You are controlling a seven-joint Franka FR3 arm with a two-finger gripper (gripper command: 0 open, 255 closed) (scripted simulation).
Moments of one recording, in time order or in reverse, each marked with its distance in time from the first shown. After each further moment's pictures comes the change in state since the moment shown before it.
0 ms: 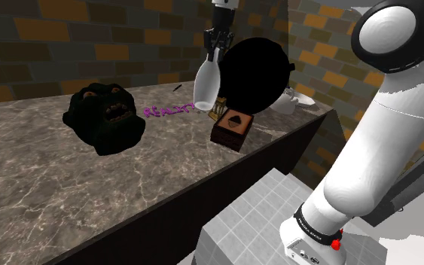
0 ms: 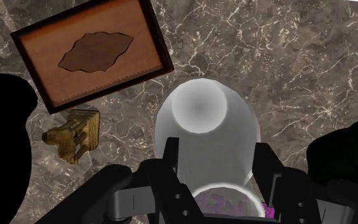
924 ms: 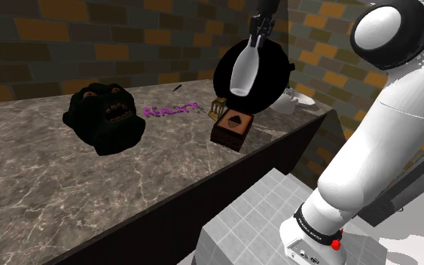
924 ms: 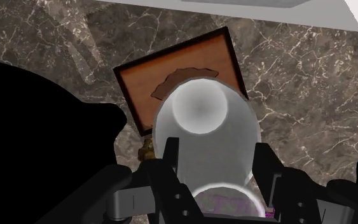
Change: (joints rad) arm -0.170 -0.022 -0.145 0.148 0.000 -0.172 -0.313
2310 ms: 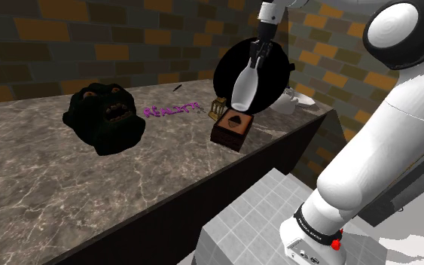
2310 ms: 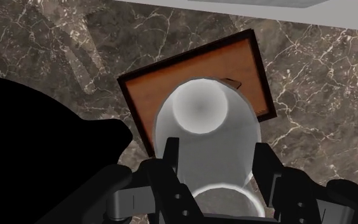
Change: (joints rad) arm -0.026 -0.068 -0.022 -0.305 -0.013 0.236 -0.052
